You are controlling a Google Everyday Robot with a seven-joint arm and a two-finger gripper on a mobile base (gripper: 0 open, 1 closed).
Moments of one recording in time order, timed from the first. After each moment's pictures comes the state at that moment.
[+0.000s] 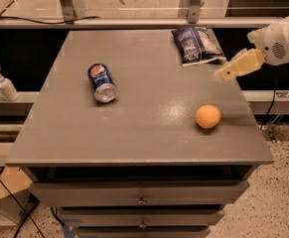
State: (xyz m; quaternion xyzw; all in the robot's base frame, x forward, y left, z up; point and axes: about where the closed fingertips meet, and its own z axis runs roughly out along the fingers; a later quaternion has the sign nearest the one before) arm 0.602 -0.232 0.928 -0.40 0.81 0.13 0.41
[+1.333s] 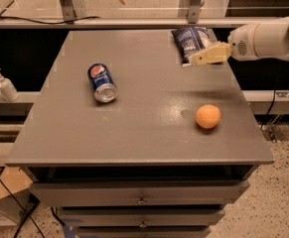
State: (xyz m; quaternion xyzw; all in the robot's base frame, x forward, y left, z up) arm 0.690 -0.211 0.908 -0.30 0.81 0.15 0.49
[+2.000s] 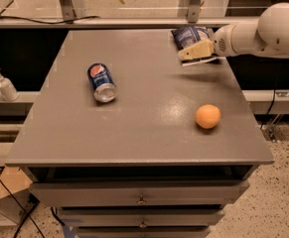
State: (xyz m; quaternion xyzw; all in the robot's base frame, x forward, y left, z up) arm 0.761 -0.199 0.878 -0.28 0.82 0.14 0.49
